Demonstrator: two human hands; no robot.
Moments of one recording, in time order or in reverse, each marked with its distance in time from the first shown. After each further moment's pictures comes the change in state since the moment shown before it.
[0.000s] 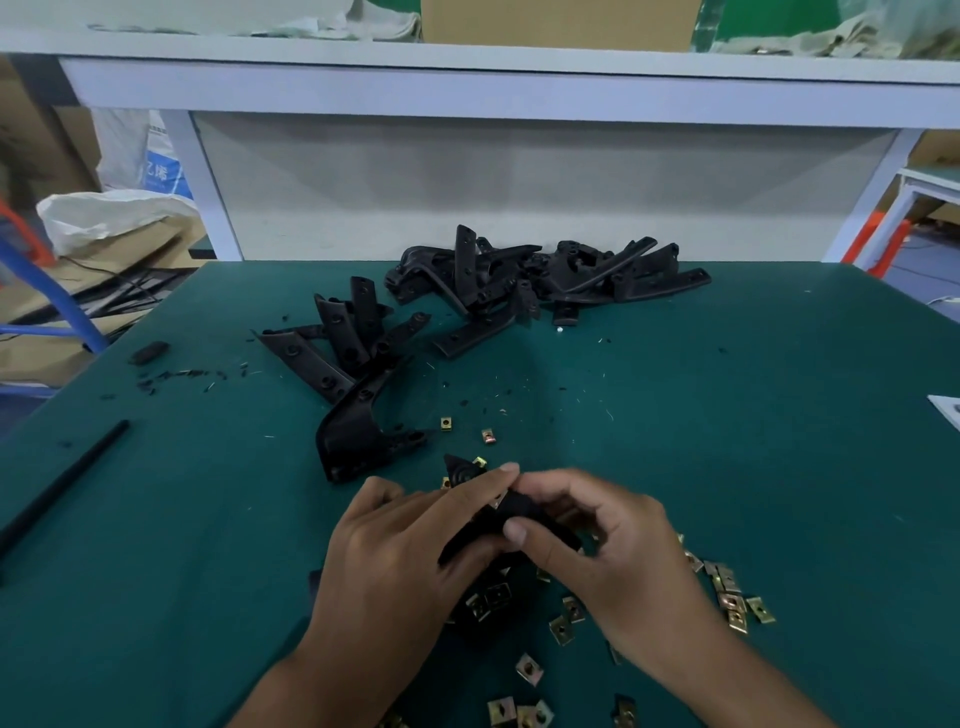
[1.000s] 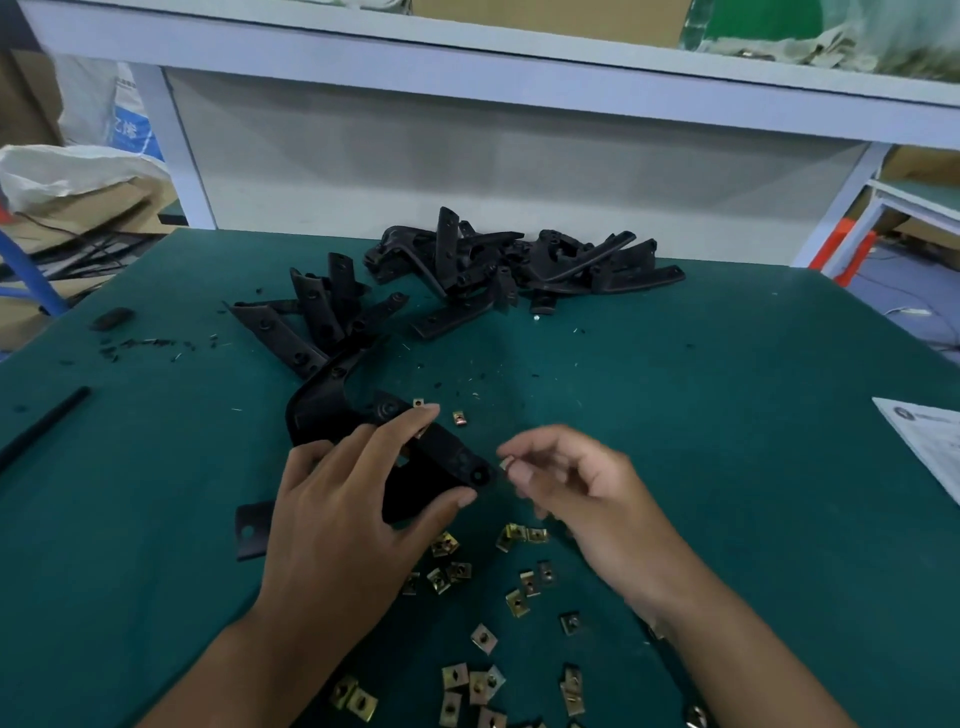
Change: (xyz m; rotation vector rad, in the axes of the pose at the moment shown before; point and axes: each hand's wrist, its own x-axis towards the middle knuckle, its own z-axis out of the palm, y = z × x) left_hand 0.006 0.004 -0.010 0.173 0.014 -0.252; right_hand 0.011 -0.008 -0.022 0.249 -0.068 0.229
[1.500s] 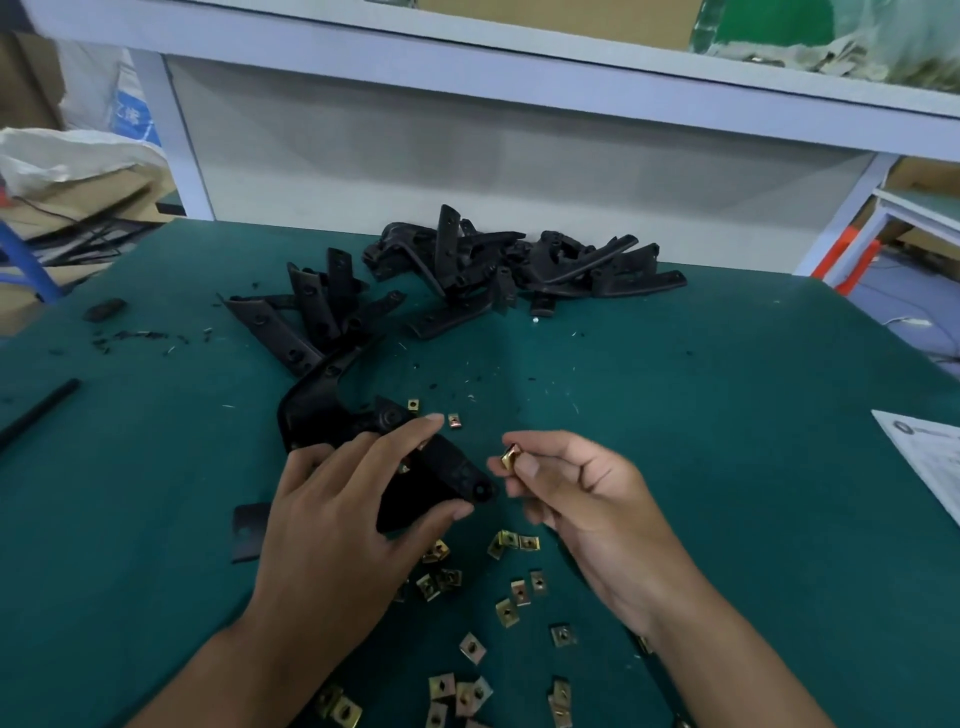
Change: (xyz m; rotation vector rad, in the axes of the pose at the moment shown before) left_hand -0.001 0.004 0.004 -0.044 -0.022 0.005; right_hand 0.004 0.000 0.000 0.394 0.042 0.107
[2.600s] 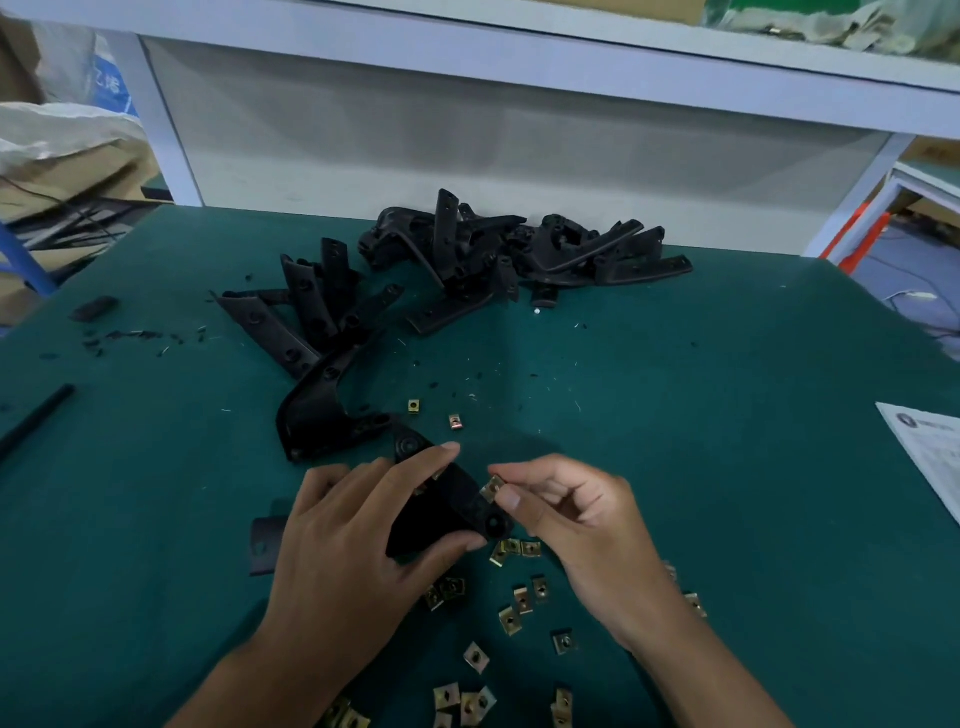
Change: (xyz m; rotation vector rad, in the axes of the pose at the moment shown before) left_hand -0.003 -0.008 0.010 -0.044 0.005 0.095; right_hand 0.000 0.009 0.002 -0.226 0.015 -0.102
